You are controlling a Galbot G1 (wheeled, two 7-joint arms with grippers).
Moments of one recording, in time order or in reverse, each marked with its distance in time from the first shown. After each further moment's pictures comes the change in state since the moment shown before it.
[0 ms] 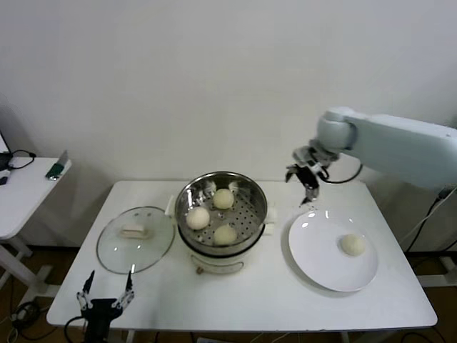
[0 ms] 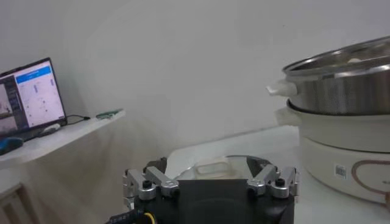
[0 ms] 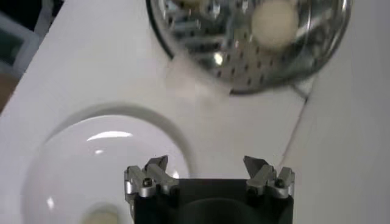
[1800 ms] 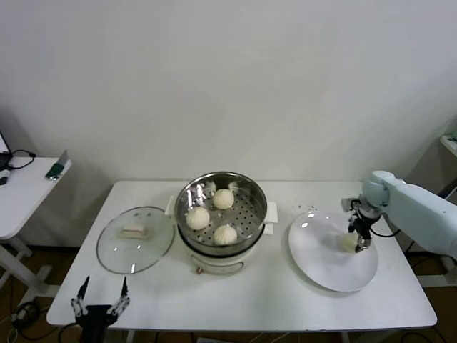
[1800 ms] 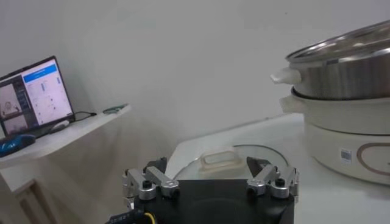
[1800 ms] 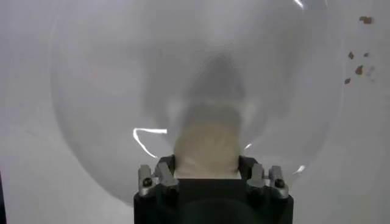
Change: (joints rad) left arm 0.035 -0.011 -0.023 -0.011 0.025 0.007 -0.003; right arm -0.524 -0.018 0.419 -0.399 -0.356 -0.032 -0.107
